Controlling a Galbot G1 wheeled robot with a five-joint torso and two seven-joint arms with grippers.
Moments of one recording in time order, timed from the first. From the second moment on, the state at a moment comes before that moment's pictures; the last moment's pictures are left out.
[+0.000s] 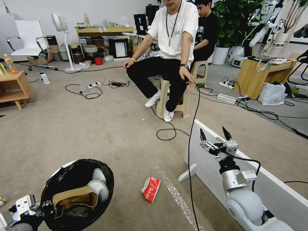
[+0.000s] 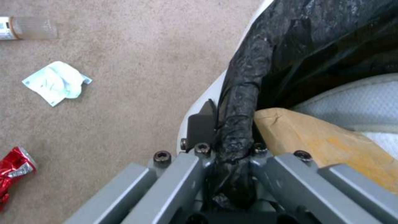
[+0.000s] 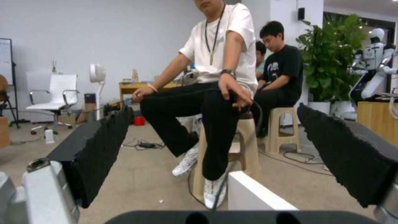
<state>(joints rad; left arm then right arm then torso) 1.67 -1.35 -1.04 -2.27 -0.88 0.74 -0.34 -1.16 0.94 0.25 1.94 0.49 0.28 0.31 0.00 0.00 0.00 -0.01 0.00</state>
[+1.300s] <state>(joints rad) 1.66 -1.34 -1.04 -2.26 -0.88 0.74 -0.34 -1.16 0.94 0.24 1.94 0.49 0.27 0.31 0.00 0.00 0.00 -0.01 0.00</state>
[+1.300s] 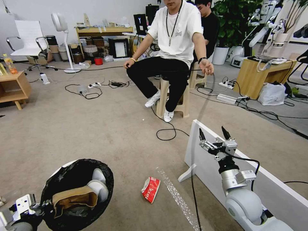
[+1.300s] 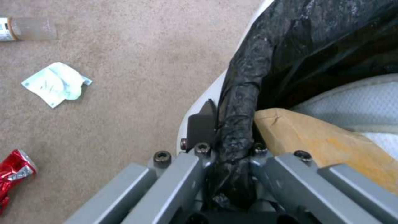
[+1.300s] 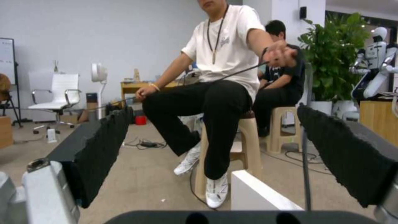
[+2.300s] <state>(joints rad) 1.65 -1.30 -1.02 -2.21 -0.87 0.74 -0.33 -0.91 0.97 0.00 2.05 1.45 -0.39 0.89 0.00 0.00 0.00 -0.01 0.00</state>
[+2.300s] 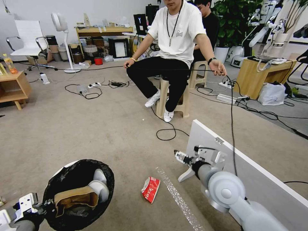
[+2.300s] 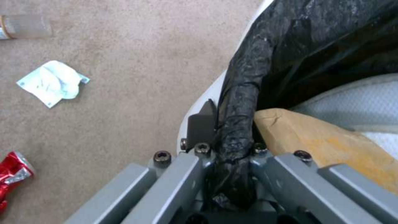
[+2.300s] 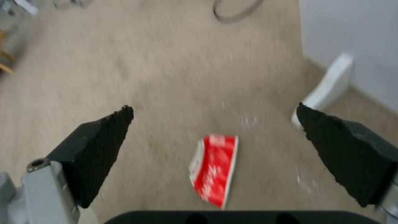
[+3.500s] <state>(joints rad) 1.66 -1.30 -0.94 -2.15 -0.77 0.74 -0.28 -0.89 1.18 -0.16 1.68 1.36 -0.36 0.84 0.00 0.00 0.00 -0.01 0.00</state>
